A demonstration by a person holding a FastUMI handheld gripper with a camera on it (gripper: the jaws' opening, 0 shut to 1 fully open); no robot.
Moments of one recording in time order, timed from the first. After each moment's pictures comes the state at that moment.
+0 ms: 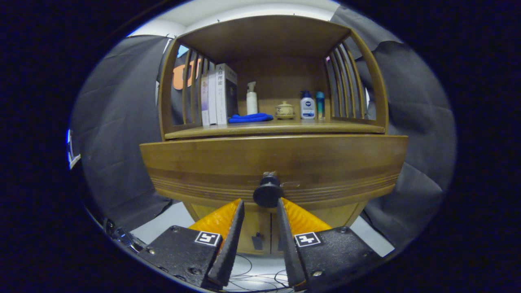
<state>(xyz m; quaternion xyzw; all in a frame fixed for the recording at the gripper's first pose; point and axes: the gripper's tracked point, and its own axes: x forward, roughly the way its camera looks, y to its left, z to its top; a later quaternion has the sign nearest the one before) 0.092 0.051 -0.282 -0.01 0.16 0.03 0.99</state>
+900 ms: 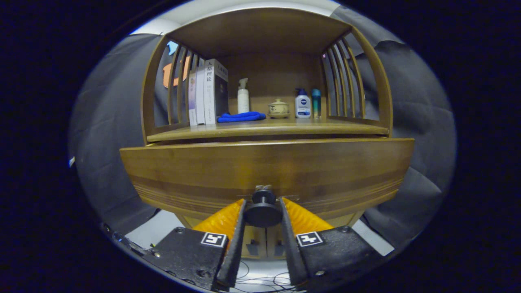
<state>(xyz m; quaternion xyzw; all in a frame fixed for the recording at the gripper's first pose) 0.126 0.047 -0.284 -0.03 0.17 0.00 0.99</state>
